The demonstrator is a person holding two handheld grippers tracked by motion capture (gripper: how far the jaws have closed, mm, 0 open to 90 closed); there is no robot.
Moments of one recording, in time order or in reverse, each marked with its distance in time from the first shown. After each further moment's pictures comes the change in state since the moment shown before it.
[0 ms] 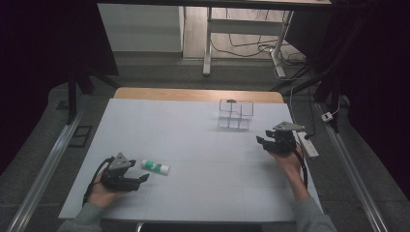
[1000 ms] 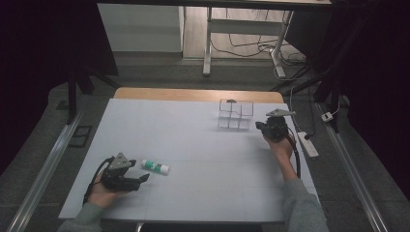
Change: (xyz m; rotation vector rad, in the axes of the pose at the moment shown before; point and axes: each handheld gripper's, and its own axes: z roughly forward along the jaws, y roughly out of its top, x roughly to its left) left arm -0.001 0.001 -0.001 -0.004 -0.003 0.003; right arm -0.018 0.029 0.043 0.022 -0.020 0.028
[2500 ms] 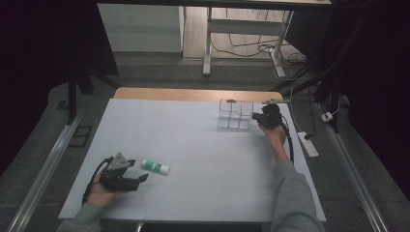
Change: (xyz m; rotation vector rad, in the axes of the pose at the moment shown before) left arm 0.003 -0.002 -0.001 0.001 0.002 0.020; right arm -0.026 0.020 0.047 0.024 0.019 0.068
